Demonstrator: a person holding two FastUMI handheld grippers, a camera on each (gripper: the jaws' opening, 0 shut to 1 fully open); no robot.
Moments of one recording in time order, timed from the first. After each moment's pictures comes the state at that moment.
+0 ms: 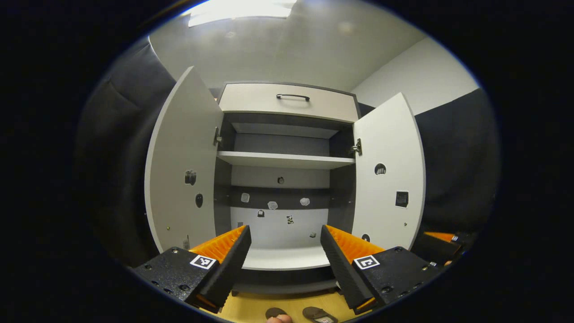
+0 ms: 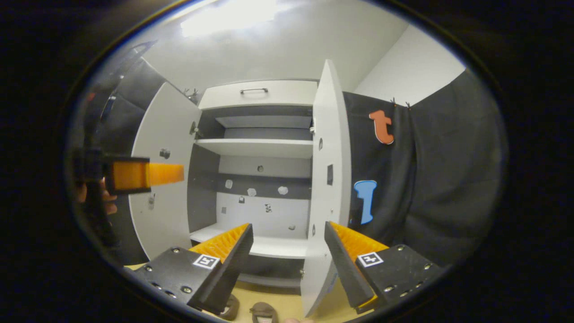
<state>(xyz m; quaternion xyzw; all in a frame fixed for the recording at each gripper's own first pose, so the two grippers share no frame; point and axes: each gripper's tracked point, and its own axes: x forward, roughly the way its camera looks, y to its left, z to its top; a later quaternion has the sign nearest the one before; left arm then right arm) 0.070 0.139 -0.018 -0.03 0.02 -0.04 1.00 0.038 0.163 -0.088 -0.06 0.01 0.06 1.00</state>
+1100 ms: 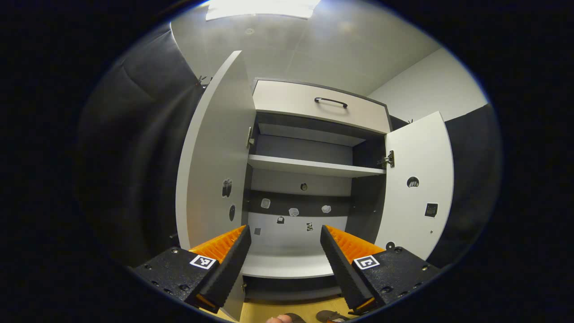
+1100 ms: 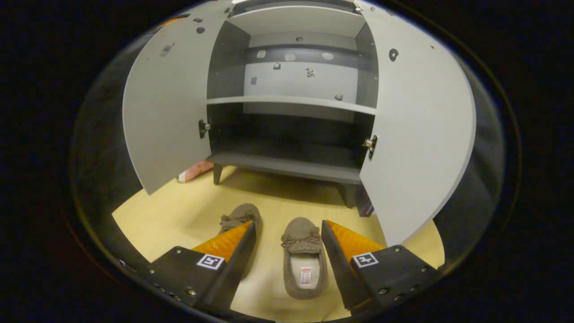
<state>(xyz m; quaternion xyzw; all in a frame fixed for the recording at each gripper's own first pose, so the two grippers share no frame) 0.102 0.228 -0.008 -0.05 0.01 -0.01 1.00 -0.002 0.198 -0.475 -0.11 0.34 0.11 0.93</state>
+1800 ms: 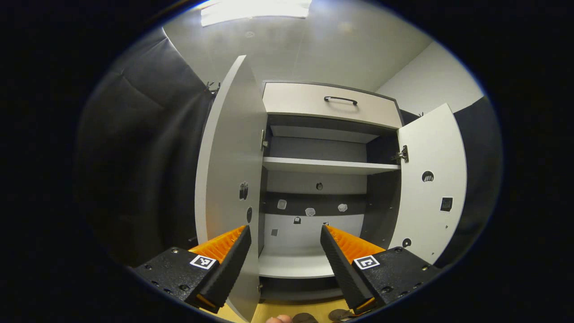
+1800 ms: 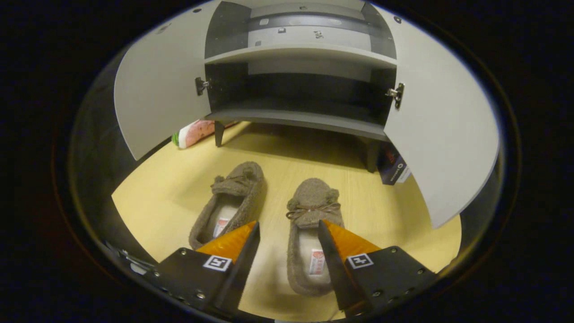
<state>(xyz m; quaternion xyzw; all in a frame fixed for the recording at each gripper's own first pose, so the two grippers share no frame) 0.096 0.246 -0.007 -0.03 0.01 0.03 1.00 -0.017 0.190 -0.551 -0.11 0.43 0.13 0.89</state>
